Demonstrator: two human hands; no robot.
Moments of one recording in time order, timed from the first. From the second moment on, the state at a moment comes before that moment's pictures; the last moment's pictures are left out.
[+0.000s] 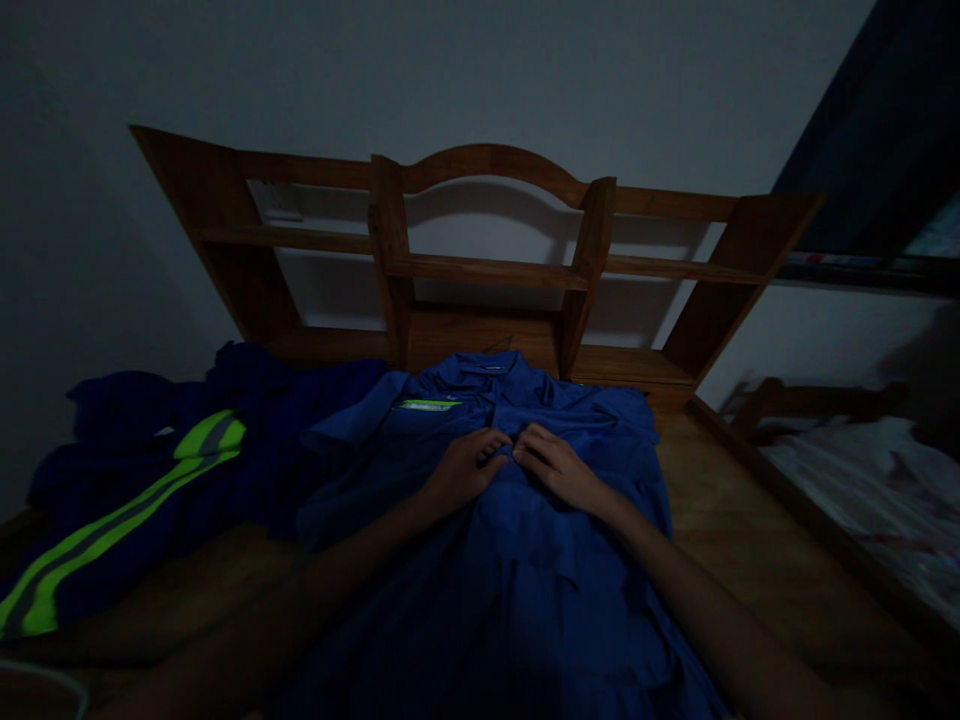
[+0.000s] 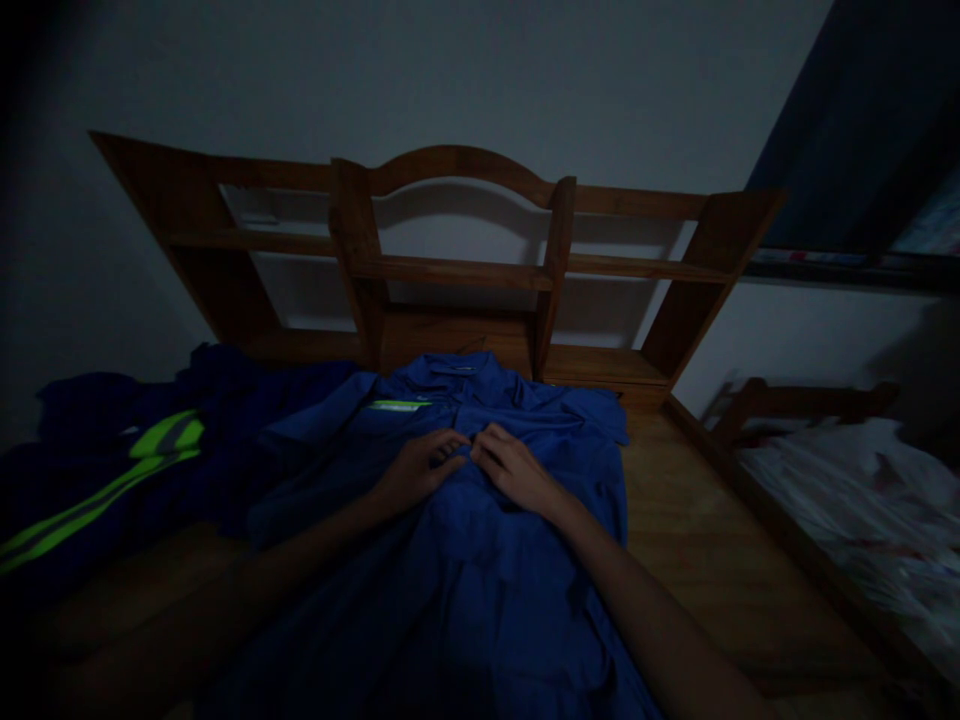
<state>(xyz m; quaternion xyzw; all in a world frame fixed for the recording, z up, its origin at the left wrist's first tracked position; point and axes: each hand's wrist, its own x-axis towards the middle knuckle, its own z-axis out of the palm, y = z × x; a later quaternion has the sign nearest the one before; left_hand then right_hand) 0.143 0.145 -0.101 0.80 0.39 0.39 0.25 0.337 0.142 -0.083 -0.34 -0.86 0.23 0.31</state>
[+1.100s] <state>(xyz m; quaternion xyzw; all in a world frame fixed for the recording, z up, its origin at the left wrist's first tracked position) 0.138 0.152 -0.103 0.85 0.35 0.34 0.20 0.341 0.146 -0.085 -0.40 -0.83 0.13 0.37</state>
